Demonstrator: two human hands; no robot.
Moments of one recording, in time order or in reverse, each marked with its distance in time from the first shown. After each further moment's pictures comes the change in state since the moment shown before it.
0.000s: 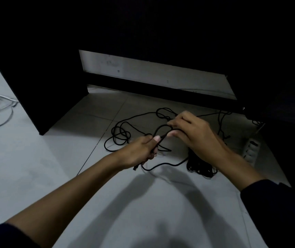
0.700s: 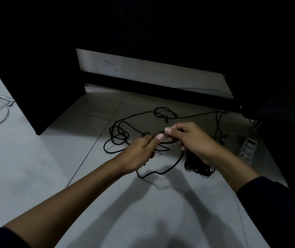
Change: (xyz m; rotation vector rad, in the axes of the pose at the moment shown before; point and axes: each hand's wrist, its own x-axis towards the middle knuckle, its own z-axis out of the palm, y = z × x) left_hand 0.001 -0.007 0.012 0.073 0.107 0.108; right_hand 0.002 -0.004 0.011 0.757 -0.228 0.689
